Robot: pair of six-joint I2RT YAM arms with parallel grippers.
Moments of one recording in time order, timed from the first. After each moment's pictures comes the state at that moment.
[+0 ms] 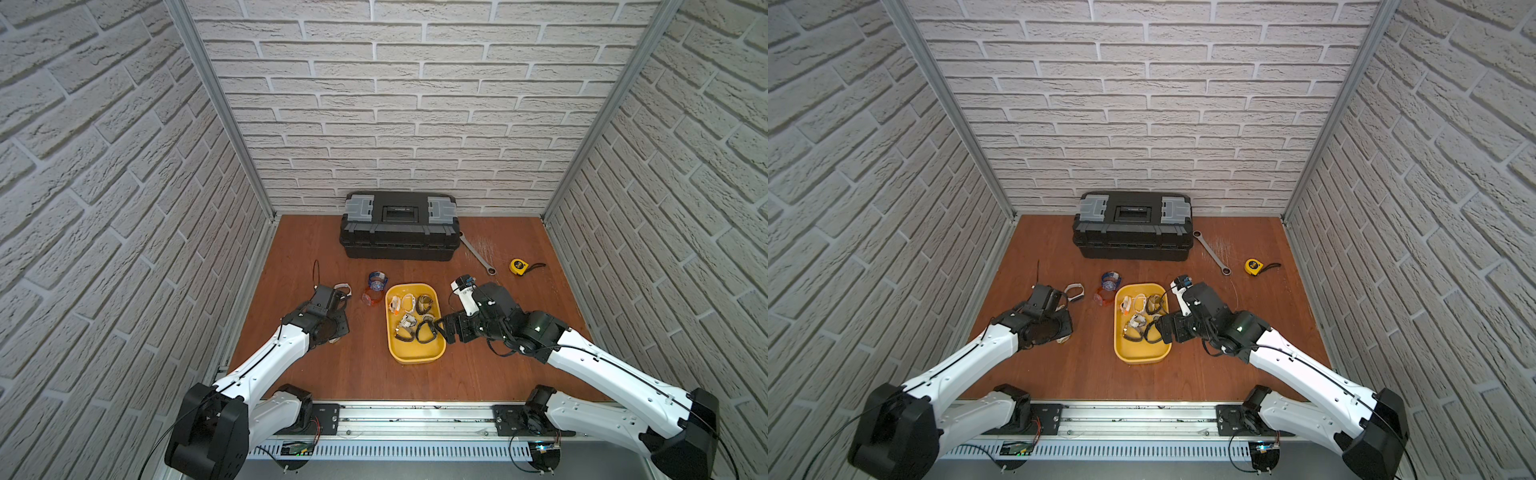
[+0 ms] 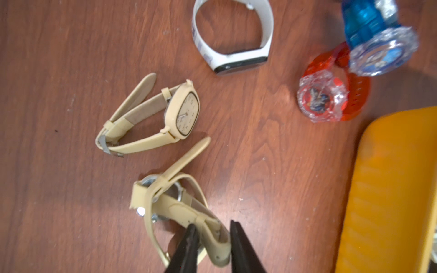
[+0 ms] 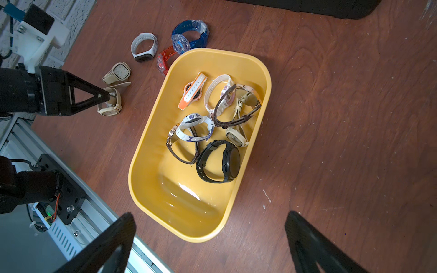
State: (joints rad) left arm -0.37 1.08 0.58 -0.61 -0.04 -0.61; right arm 0.73 1.01 0.83 -0.66 -0.01 0.42
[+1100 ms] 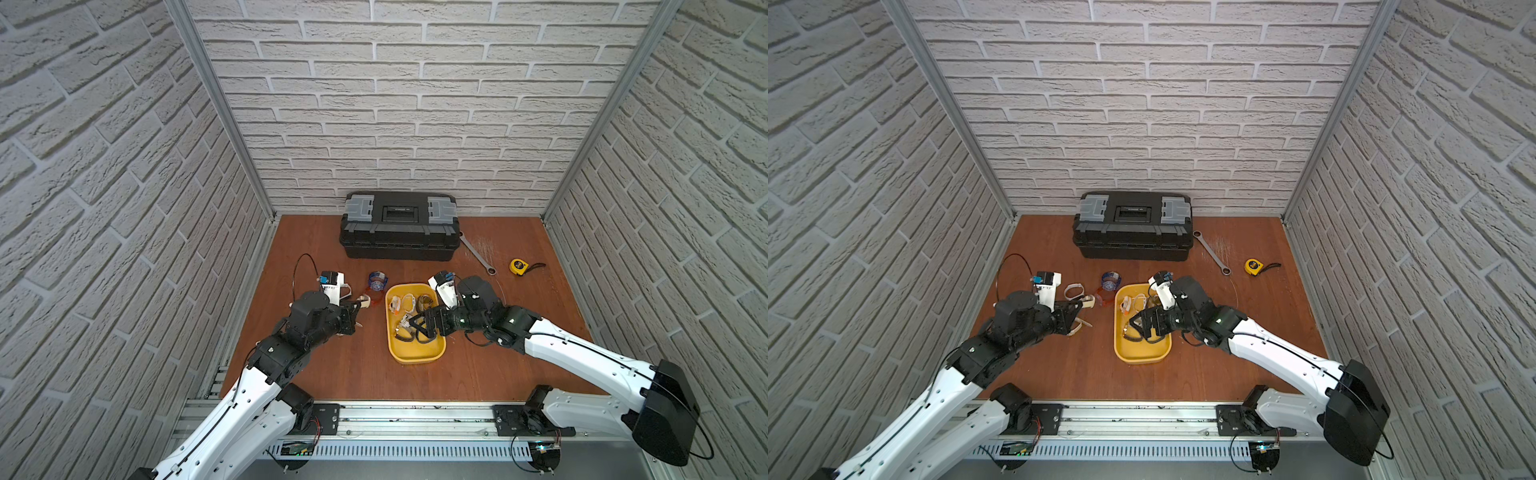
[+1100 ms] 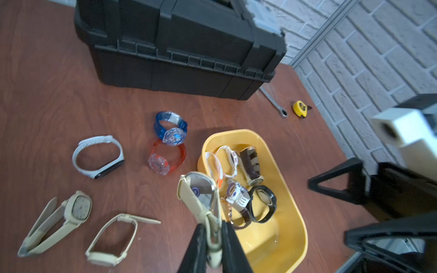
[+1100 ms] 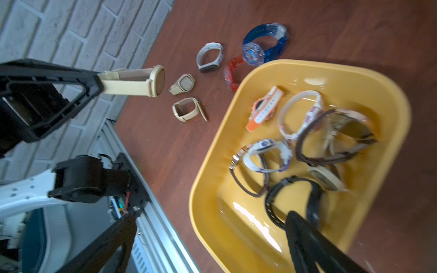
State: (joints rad) left arm -0.57 0.65 0.64 -0.48 0.08 -0.46; right arm 0.73 1.21 0.79 -0.26 -0.32 0.56
